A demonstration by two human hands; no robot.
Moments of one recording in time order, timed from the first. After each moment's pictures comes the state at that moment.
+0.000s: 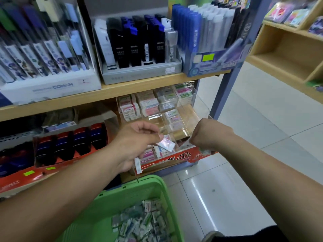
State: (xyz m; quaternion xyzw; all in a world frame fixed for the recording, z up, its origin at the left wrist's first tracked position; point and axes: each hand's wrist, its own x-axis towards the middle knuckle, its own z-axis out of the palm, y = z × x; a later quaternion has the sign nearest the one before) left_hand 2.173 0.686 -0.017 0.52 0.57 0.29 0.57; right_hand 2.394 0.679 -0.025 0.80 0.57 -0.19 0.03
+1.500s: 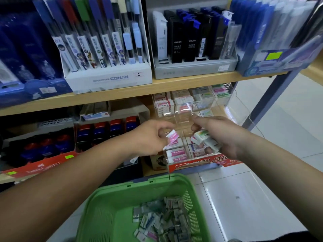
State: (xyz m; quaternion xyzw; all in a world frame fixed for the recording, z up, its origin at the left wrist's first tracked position) left_hand 2.102 0.713 -0.014 0.72 0.55 0.09 0.43; right_hand 2.319 0.685 -0.012 0.65 0.37 -0.58 -0.32
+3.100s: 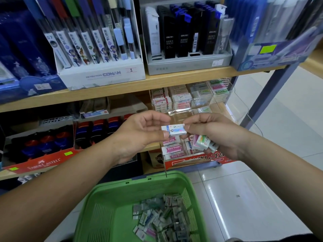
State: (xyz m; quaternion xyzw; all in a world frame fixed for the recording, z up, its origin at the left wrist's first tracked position) left_hand 2.092 0.693 -0.017 0.56 0.45 0.33 0.62; right_hand 2.325 0.676 -0.014 0.57 0.43 -0.61 -0.34
